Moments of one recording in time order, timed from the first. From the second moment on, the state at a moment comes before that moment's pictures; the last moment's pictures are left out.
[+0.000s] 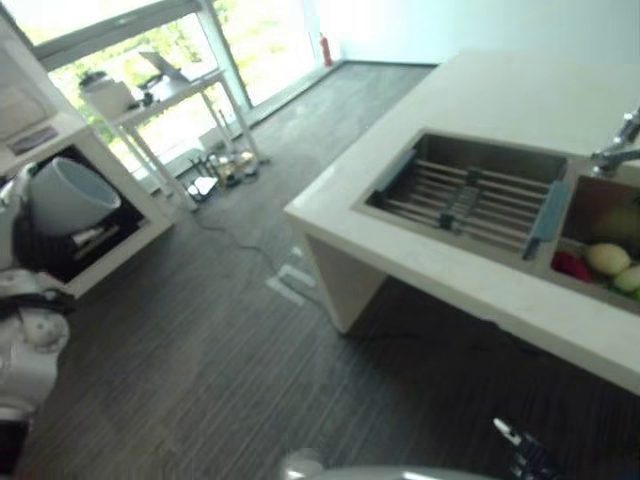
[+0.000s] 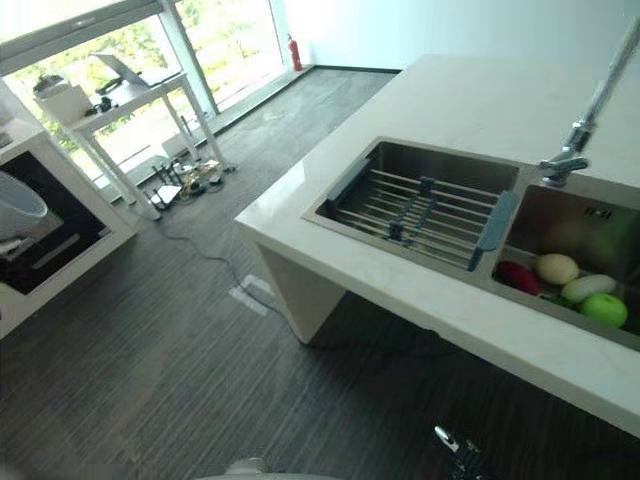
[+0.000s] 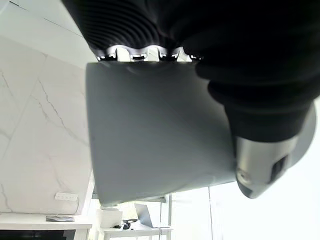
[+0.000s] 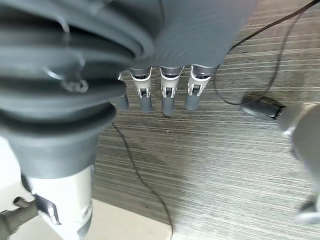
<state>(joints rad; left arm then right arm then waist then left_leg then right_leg) 0.01 1.02 0.21 0.06 0.36 0.13 0.49 0.15 -0.40 0.03 1.14 0.69 -0.08 0.18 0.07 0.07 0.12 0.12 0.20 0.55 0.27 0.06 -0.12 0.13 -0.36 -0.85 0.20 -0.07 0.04</state>
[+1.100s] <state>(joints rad) -0.29 0.90 -0.22 -0.18 0.46 -0.08 0.19 0.03 -0.40 0.06 1.19 0.72 -0.01 0.33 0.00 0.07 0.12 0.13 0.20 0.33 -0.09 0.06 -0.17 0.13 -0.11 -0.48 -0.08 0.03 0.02</state>
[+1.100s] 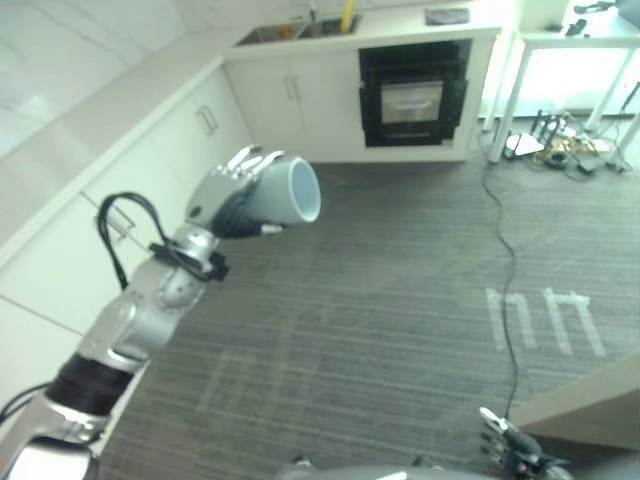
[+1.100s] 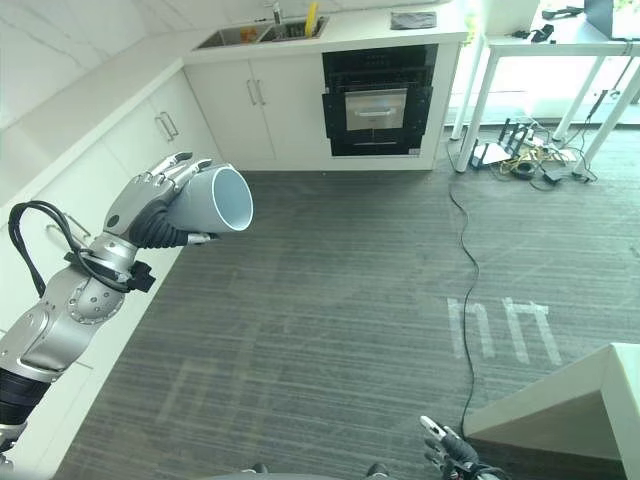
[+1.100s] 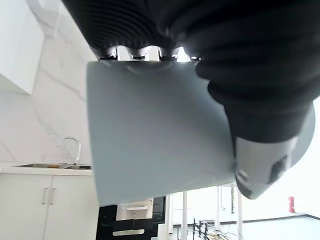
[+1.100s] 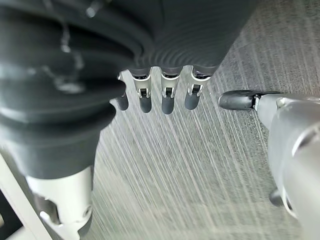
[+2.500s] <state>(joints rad) -0.40 0.94 -0.36 0.07 0.42 -0.10 0.14 0.00 -0.27 0.15 1.01 0.63 -0.08 0.17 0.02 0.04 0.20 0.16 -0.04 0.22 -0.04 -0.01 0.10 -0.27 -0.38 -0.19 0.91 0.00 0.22</state>
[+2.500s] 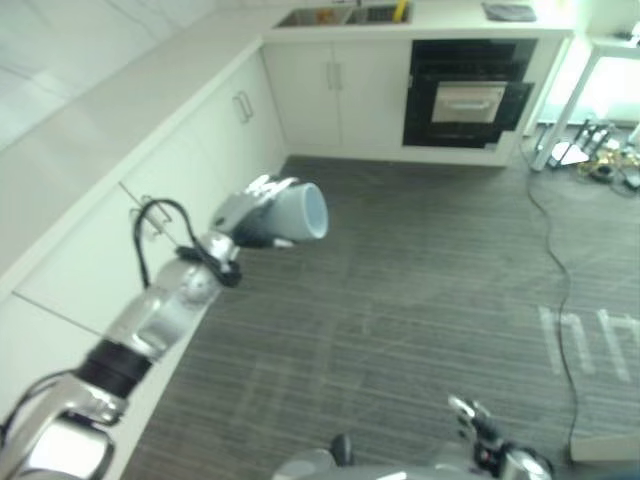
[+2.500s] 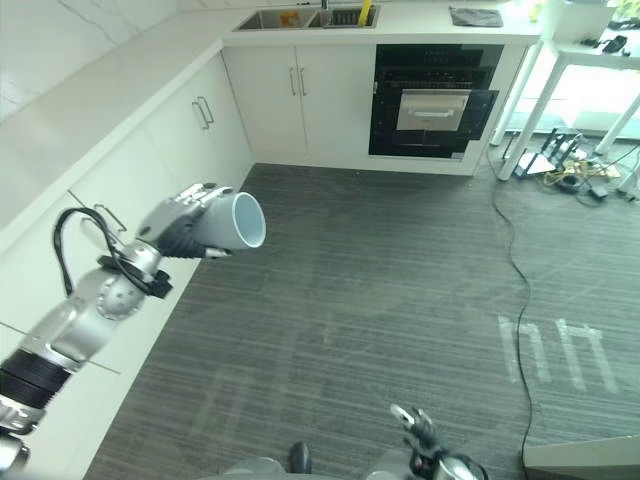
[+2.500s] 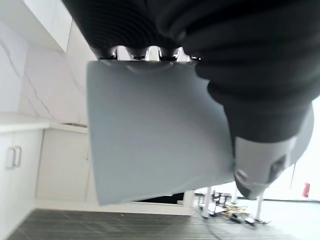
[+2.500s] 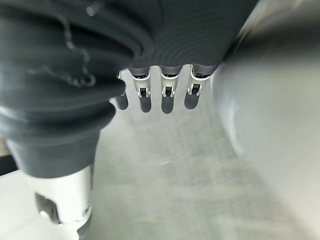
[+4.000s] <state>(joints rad) -0.33 0.93 -0.27 0.10 0.41 -0.15 0.15 0.03 -0.29 0.23 1.06 0.40 -0.16 0.12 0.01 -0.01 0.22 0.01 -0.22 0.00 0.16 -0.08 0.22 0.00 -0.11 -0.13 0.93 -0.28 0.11</state>
